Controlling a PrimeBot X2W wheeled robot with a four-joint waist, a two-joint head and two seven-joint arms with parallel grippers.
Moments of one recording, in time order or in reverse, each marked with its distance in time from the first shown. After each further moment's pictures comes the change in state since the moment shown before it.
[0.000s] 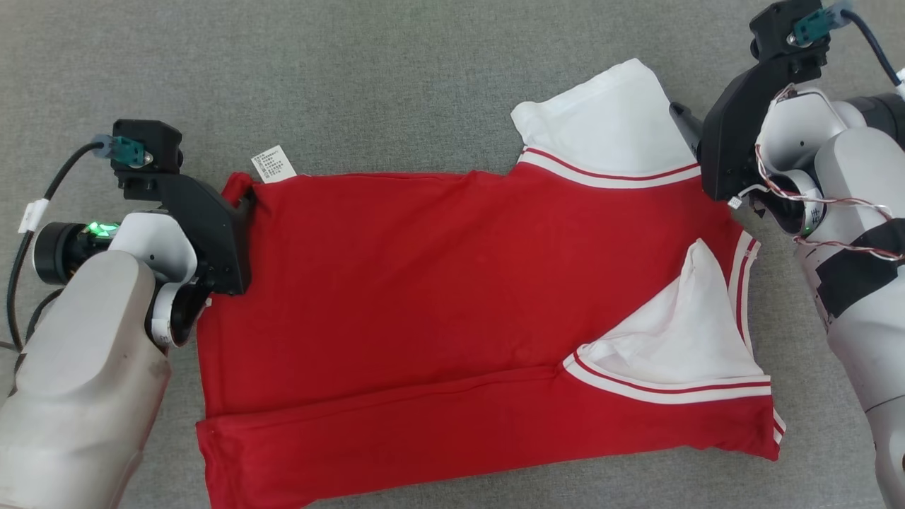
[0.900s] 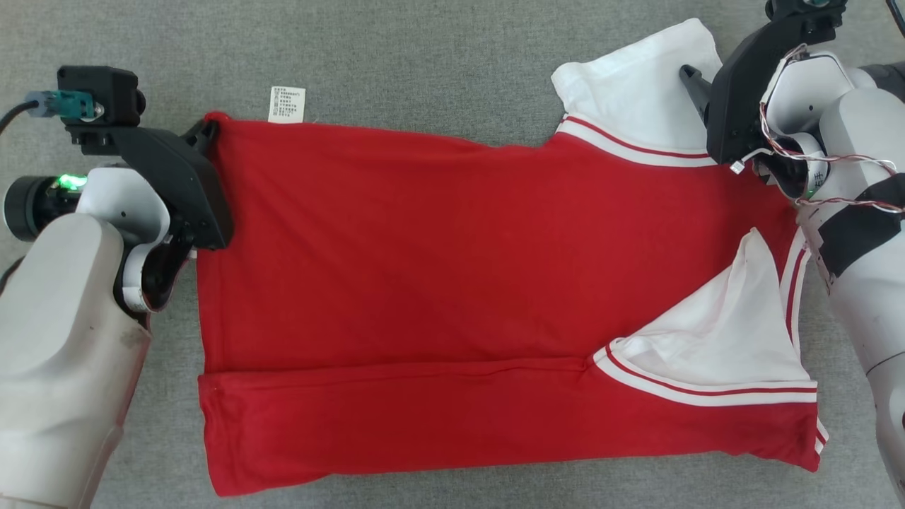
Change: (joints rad) left arm -0.041 0.023 0.055 -0.068 -0.052 0.006 -0.065; right arm -0.134 0.024 0.018 0.184 0.013 0.000 -0.067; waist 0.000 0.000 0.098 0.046
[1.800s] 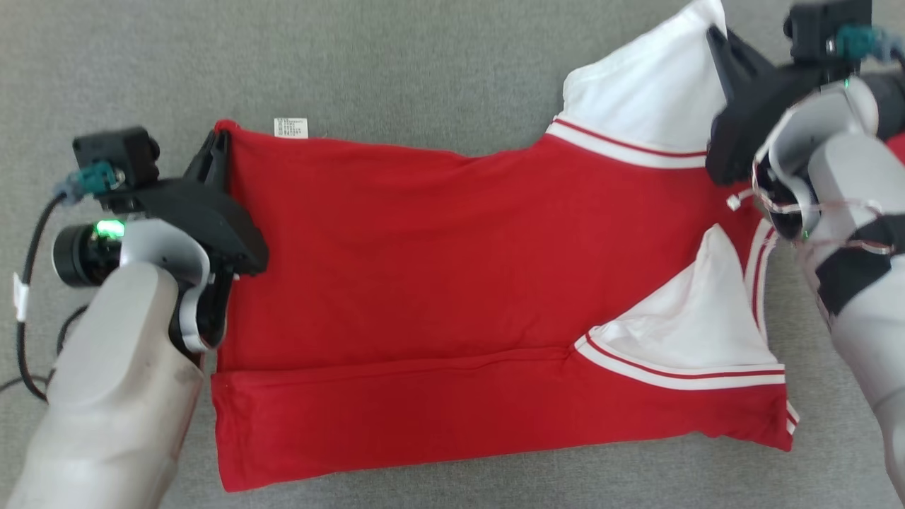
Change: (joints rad) left arm 0.080 -0.099 0.039 0.049 -0.010 0.051 -0.333; right arm 0.073 -0.041 0.106 -0.026 0.065 0.000 -0.473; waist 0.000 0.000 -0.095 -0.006
